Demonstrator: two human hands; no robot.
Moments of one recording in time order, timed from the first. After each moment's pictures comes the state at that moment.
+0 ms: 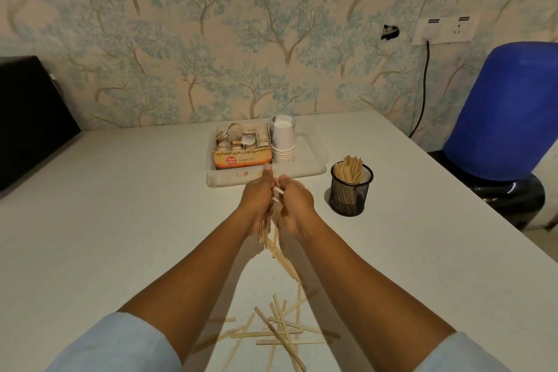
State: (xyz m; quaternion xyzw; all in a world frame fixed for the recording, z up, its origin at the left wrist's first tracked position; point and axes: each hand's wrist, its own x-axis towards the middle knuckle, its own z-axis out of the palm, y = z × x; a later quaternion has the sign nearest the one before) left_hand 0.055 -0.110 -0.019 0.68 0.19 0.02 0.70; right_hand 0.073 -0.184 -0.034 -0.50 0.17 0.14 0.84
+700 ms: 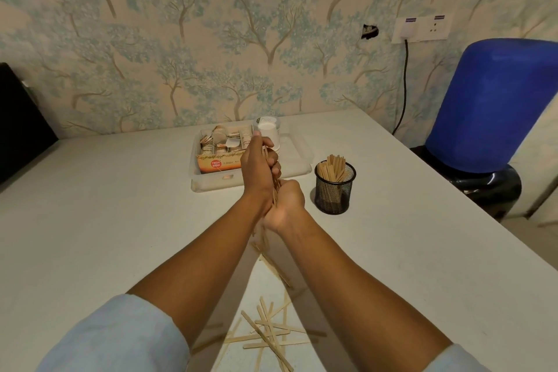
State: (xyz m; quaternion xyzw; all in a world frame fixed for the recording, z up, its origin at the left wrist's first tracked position) left_hand 0.078 -0.150 0.018 0.54 0.05 0.16 0.82; right_hand 0.058 -0.195 -0.002 -0.29 0.22 0.19 0.91
